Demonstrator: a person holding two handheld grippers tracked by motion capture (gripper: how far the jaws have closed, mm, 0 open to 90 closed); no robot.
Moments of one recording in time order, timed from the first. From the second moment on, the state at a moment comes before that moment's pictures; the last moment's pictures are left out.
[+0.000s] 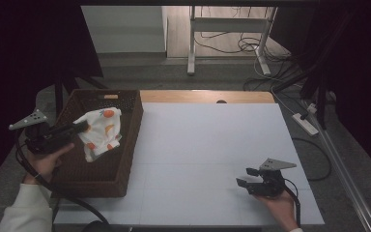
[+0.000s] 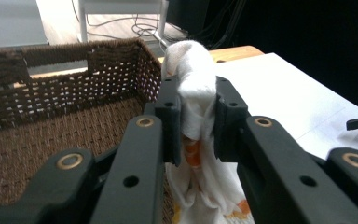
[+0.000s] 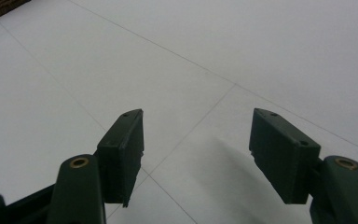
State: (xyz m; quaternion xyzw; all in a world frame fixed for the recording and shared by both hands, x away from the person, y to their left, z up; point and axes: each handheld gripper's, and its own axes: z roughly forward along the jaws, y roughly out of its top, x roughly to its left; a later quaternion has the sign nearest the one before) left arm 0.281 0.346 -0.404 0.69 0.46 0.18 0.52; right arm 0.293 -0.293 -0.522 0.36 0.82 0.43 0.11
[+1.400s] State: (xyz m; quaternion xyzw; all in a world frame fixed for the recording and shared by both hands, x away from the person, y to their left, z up) left arm 0.323 0.345 -0.449 0.74 0.50 0.13 0.43; right arm 0.293 -0.292 -0.522 0.36 0.82 0.43 0.11
